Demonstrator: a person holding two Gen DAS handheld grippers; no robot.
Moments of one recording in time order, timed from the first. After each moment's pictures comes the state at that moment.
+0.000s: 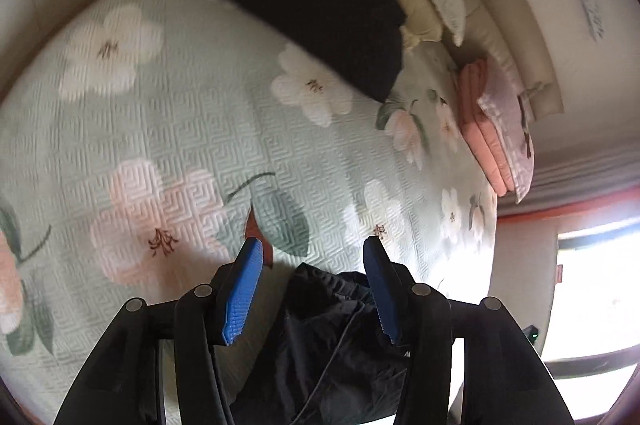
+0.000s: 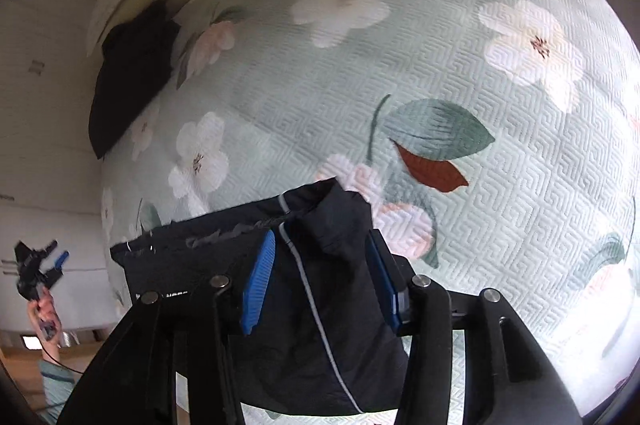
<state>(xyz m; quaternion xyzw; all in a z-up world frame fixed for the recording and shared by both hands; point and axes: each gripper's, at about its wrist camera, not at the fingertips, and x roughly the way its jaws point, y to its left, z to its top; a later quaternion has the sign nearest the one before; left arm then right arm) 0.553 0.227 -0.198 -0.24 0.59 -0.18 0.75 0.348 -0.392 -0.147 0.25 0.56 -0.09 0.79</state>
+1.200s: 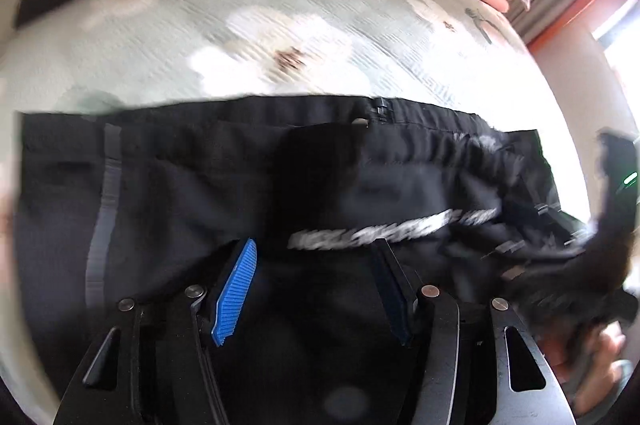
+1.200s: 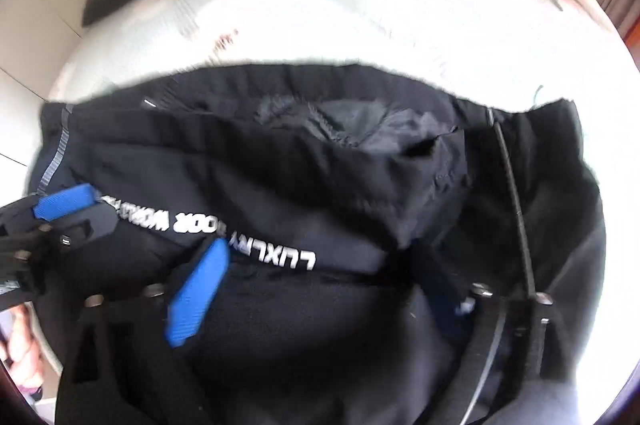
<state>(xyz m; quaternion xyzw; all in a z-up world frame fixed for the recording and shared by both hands) 0.396 -0.052 -0.340 0.05 0.58 -0.25 0.77 0.374 -0.227 -0.289 0.08 0.57 -0.05 0.81</state>
